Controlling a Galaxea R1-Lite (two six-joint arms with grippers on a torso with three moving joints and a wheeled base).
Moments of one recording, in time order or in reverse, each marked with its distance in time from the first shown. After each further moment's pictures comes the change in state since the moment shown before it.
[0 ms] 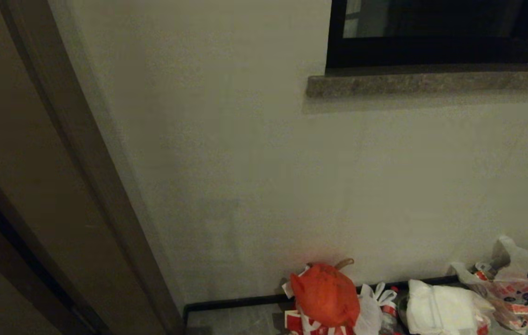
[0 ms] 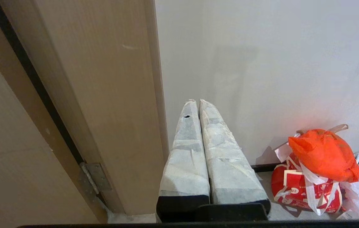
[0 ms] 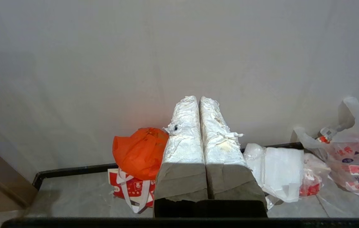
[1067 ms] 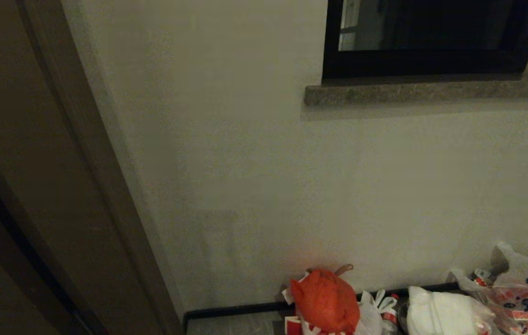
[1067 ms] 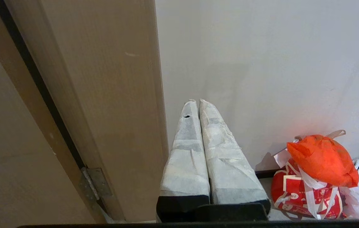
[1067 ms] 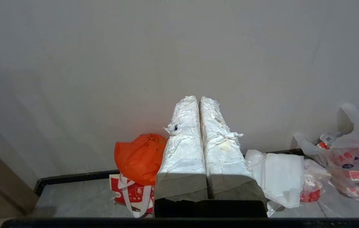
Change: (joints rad) left arm -0.001 0.000 0.000 0.000 -0.001 0.001; right arm 0.000 0.000 0.000 0.000 -0.001 0.004
